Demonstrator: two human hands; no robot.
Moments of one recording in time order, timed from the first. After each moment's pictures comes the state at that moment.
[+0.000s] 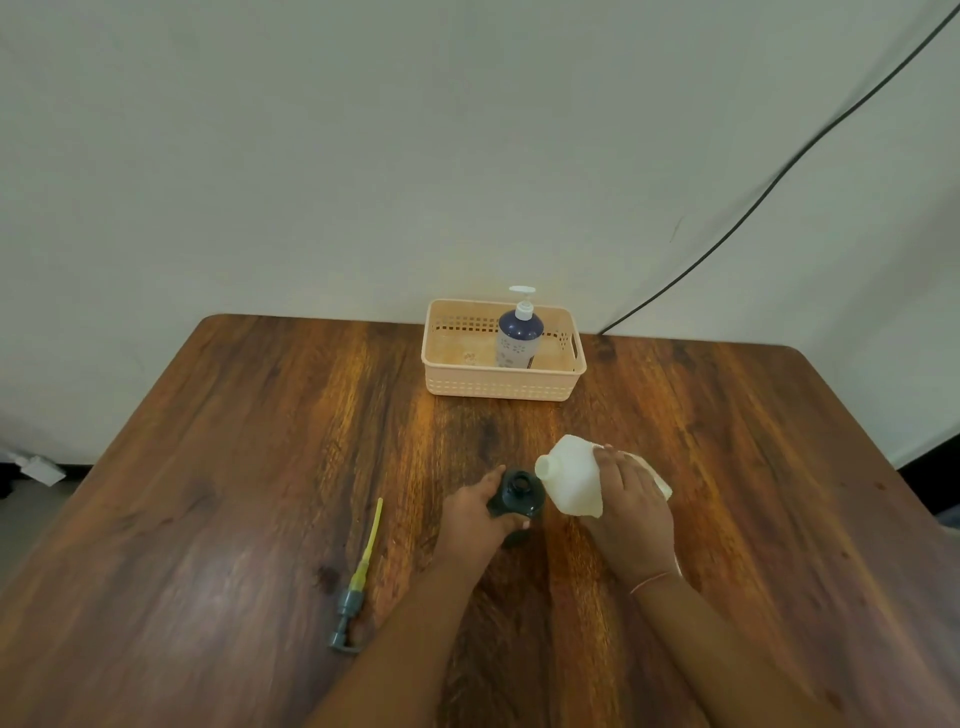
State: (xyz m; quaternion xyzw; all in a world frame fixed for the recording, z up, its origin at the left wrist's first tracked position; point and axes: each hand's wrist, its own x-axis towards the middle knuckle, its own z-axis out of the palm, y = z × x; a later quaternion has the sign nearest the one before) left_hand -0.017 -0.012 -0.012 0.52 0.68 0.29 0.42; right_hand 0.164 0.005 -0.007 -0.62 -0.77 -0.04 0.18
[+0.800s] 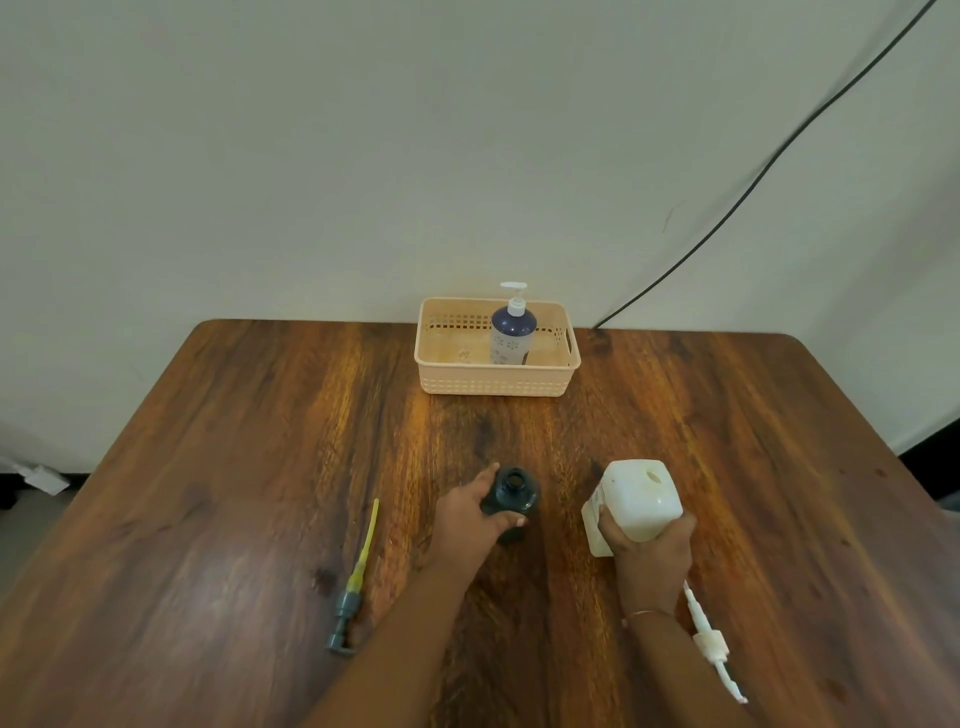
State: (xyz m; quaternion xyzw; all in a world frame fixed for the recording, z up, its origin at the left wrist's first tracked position) left_hand -0.017 -0.015 -0.009 0.55 0.67 0.29 0.40; right_hand 0.173 -0.023 -0.040 -0.76 -0.40 0.24 0.45
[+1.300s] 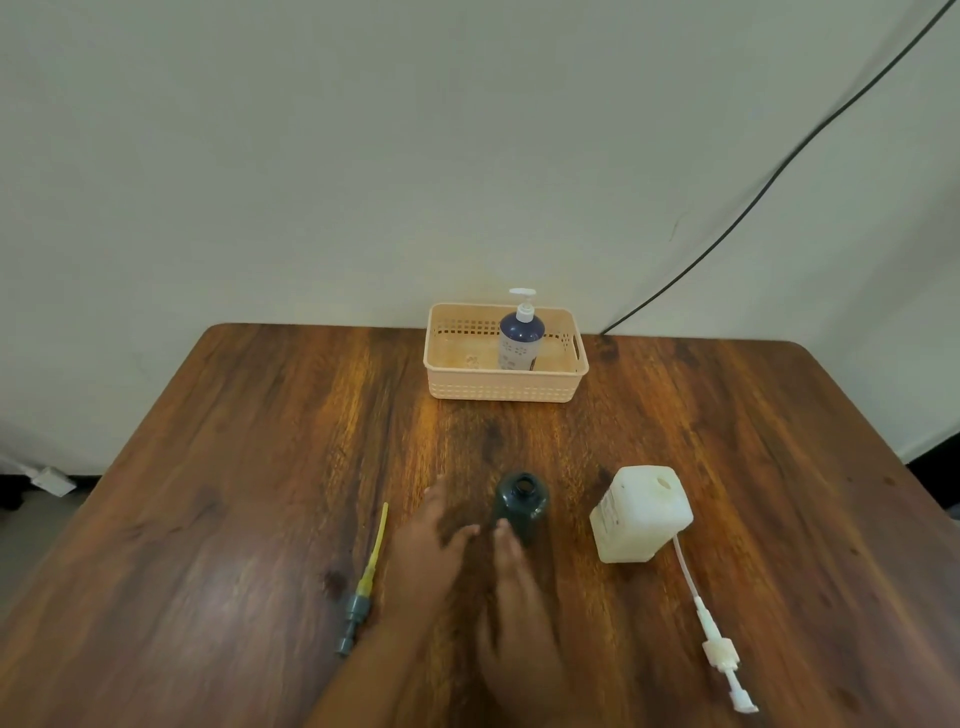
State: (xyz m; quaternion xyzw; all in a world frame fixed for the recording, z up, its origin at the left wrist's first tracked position) left_hand -0.055 -0.054 -0.010 0.52 0.72 0.33 0.32; right_hand 0.062 -0.096 -0.041 -0.53 -0.77 0.17 0.31
